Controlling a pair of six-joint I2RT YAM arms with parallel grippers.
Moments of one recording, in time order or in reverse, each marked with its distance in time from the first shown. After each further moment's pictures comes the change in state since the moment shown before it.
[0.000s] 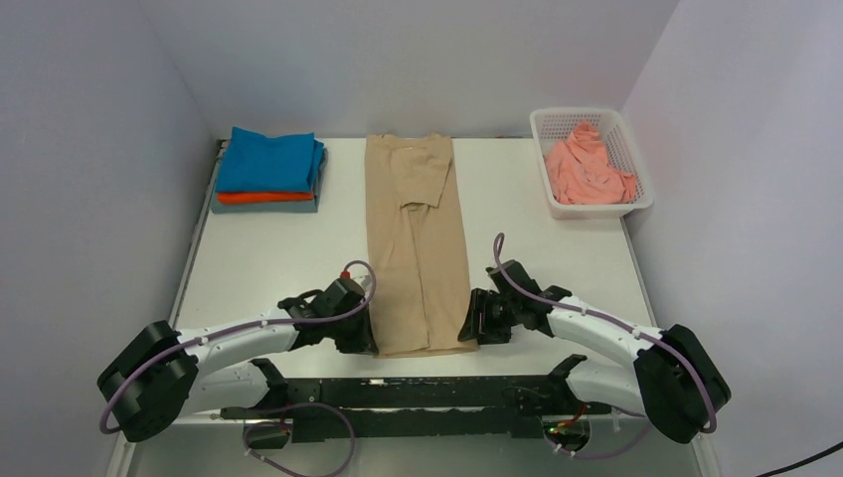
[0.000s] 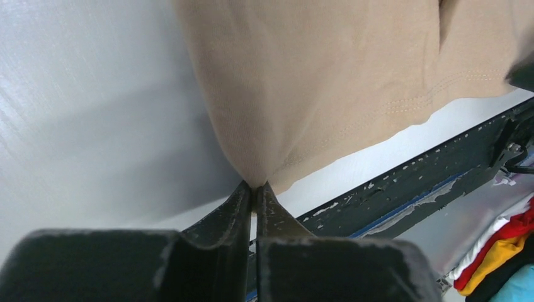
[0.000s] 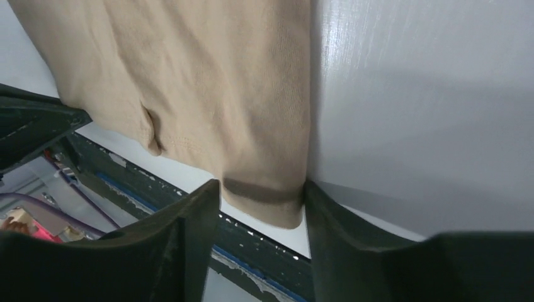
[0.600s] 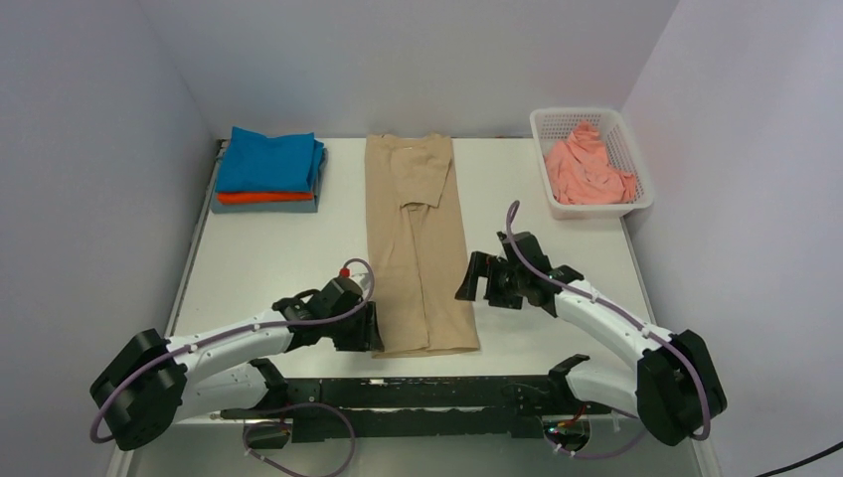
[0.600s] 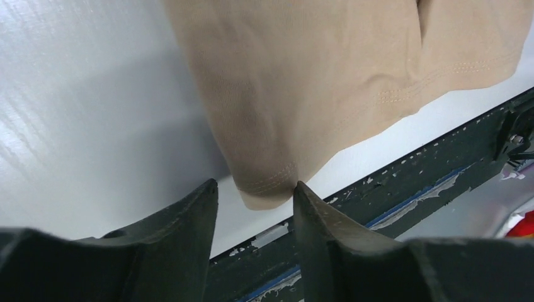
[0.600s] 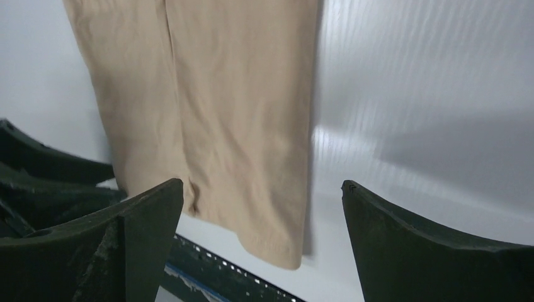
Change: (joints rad) left arm 0.000 -0.061 0.011 -0.039 -0.021 0.045; right arm -0.143 0.030 0.172 0.015 0.101 -0.117
